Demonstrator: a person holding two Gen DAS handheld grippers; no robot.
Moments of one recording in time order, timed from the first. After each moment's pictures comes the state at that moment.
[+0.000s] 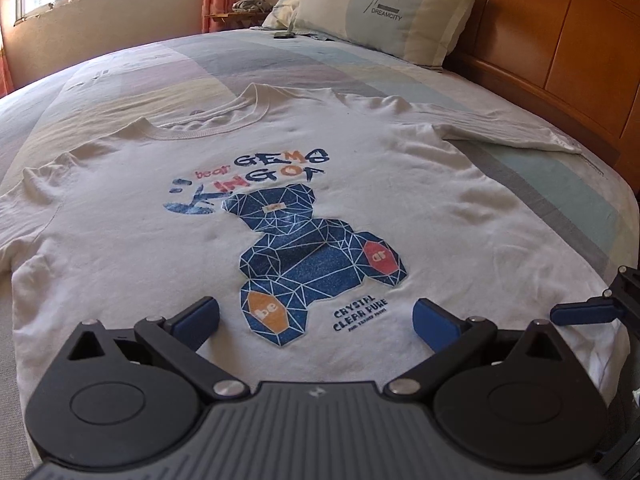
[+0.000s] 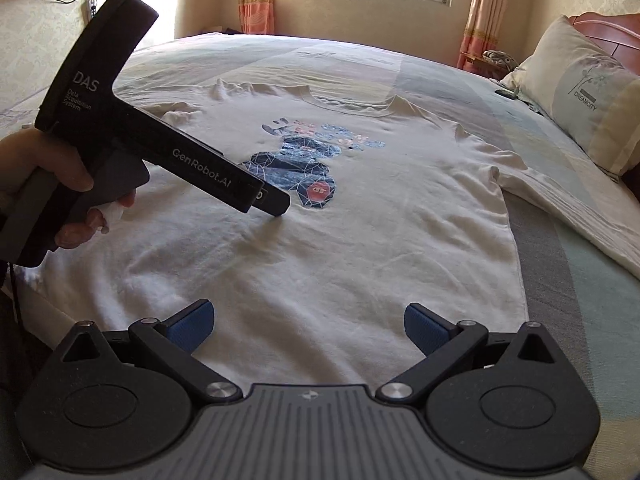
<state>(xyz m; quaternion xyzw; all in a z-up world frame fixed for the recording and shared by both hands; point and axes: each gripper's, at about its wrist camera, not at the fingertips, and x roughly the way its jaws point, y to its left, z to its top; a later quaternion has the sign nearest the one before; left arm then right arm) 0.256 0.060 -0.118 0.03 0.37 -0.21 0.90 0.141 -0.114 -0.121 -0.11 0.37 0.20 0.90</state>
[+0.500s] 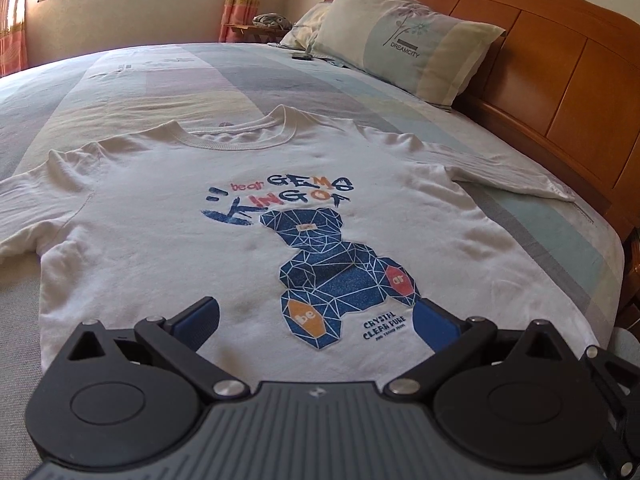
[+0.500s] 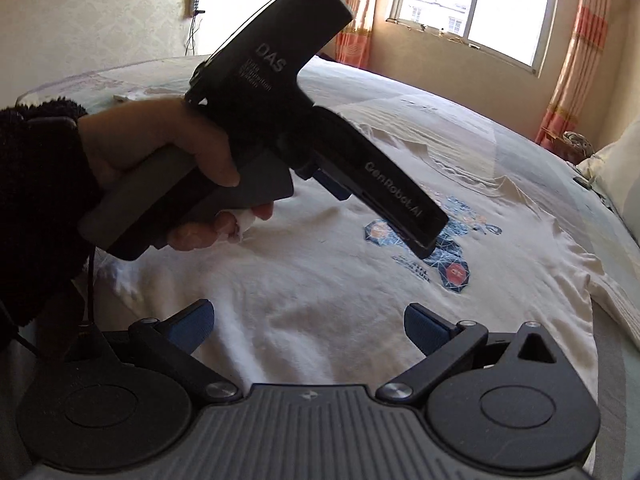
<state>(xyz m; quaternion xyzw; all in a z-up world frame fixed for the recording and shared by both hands) 0.255 0.096 -0.110 -0.03 0.36 -0.20 0.91 0.112 -0.017 -0.117 -0.22 0.30 0.31 0.88</state>
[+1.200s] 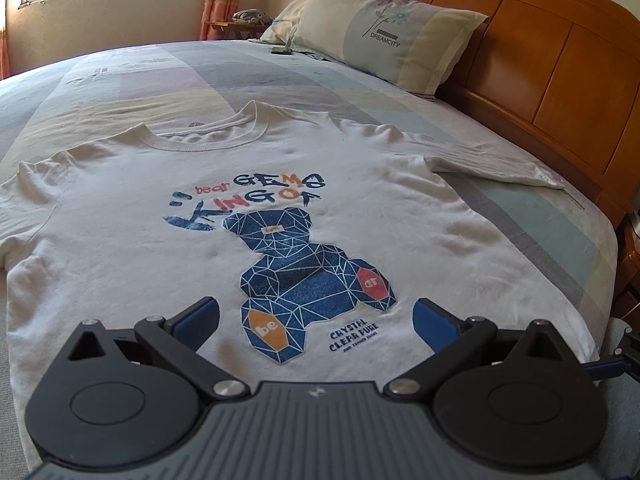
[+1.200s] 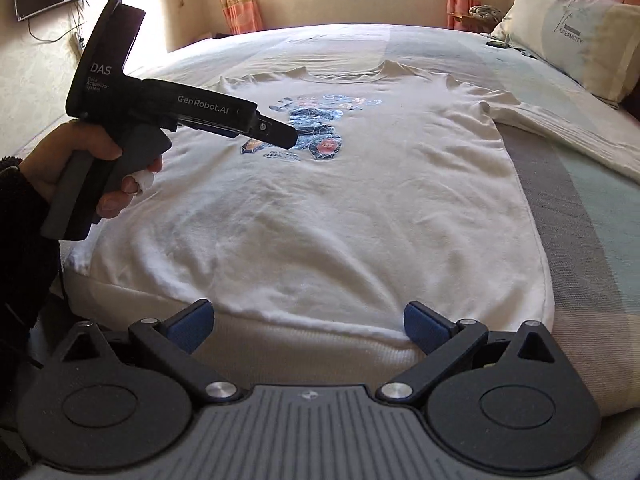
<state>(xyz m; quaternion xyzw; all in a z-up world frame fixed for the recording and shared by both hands) 0.260 0.071 -0.109 -0.01 0.36 -0.23 0.90 0.105 -0.134 -0.110 -0.04 0.40 0.21 0.89</state>
